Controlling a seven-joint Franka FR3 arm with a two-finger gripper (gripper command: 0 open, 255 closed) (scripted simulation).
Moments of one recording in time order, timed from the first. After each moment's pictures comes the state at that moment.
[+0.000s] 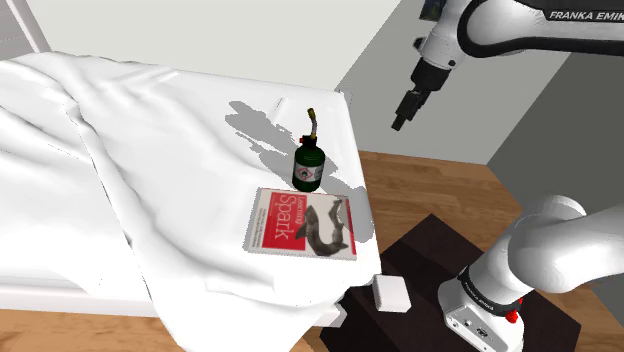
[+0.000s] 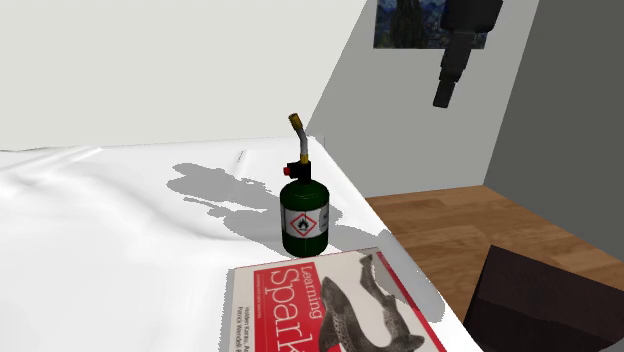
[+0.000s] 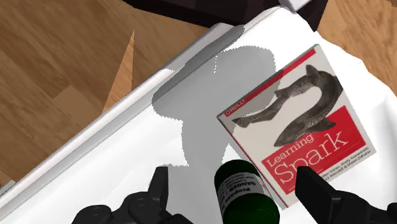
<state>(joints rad) 0.10 -0.62 -0.09 -2.37 0.02 1.86 -0.21</state>
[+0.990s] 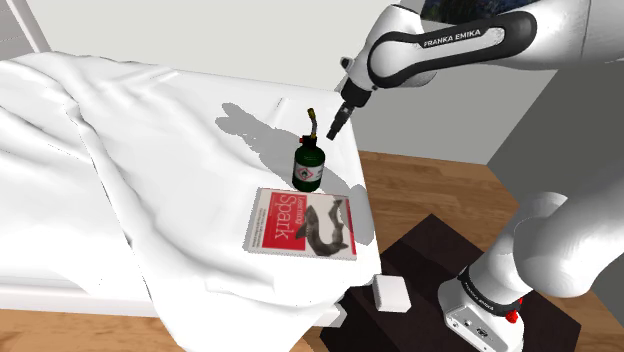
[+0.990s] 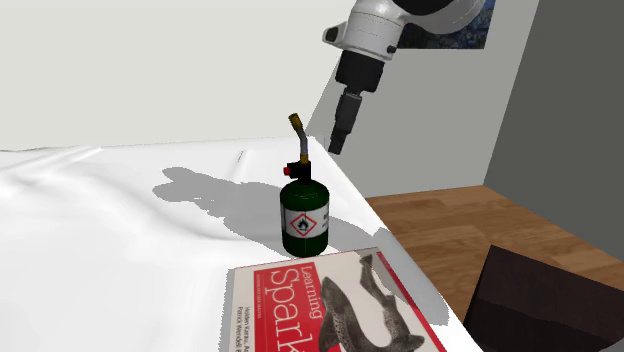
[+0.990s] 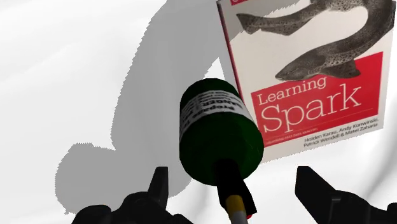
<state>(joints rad) 0.26 -0.17 -0.12 -2.24 0.18 2.29 -0.53</state>
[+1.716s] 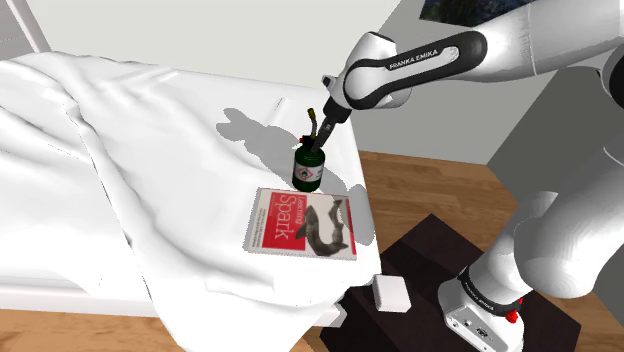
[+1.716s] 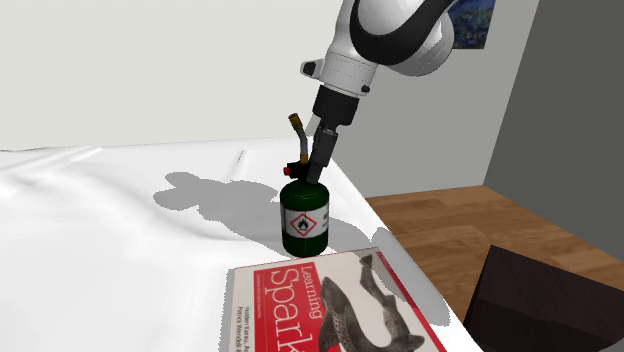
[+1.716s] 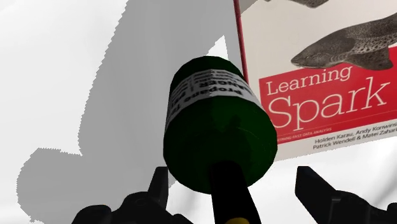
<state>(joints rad) 0.30 -0.03 -0.11 -2.23 0.26 2.45 -0.64</state>
